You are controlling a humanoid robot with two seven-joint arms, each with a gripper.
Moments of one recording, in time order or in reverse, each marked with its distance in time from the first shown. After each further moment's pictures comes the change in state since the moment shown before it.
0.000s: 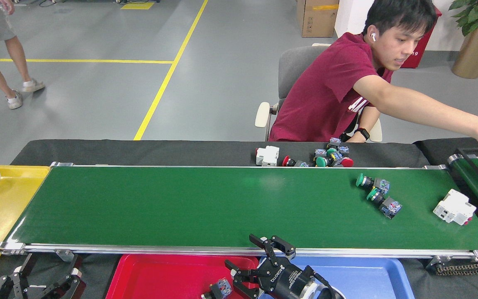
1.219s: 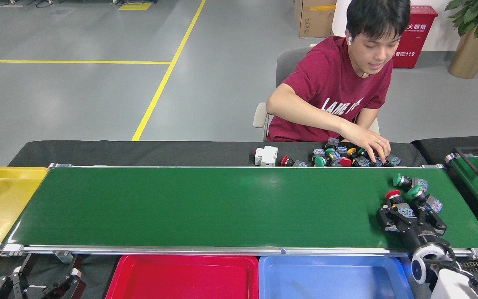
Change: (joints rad) left arm -0.004 -0.004 0.001 0.000 0.002 -0.002 0.004; right arm -0.132 -0.198 -0.351 0.540 -0.140 0.167 -0.130
